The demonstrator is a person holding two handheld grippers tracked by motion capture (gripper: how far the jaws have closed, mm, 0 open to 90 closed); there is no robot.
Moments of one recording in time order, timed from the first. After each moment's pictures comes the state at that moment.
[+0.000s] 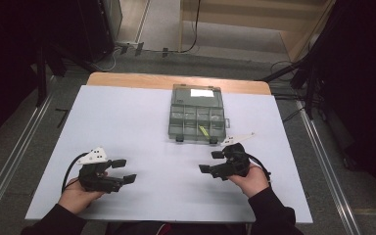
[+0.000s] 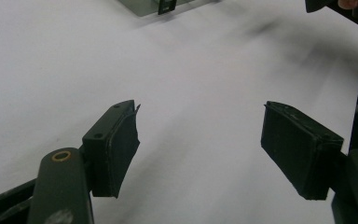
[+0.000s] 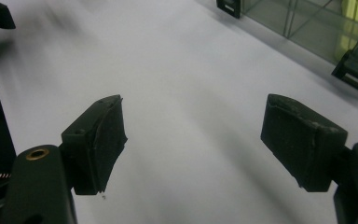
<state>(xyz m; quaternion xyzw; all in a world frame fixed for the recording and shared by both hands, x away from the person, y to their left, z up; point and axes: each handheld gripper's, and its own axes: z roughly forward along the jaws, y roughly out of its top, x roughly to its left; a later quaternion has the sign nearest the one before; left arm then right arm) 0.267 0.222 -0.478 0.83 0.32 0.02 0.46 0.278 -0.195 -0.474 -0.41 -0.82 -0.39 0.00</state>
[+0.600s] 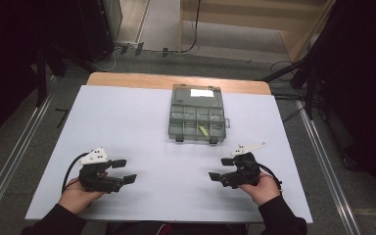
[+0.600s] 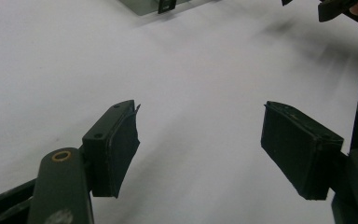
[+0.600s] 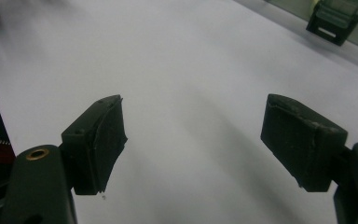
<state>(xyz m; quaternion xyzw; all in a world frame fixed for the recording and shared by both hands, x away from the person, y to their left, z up) 0.267 0.222 -0.479 0.83 0.32 0.02 0.46 0.255 -0.220 -0.483 -0.41 -0.83 -0.39 -0.02</state>
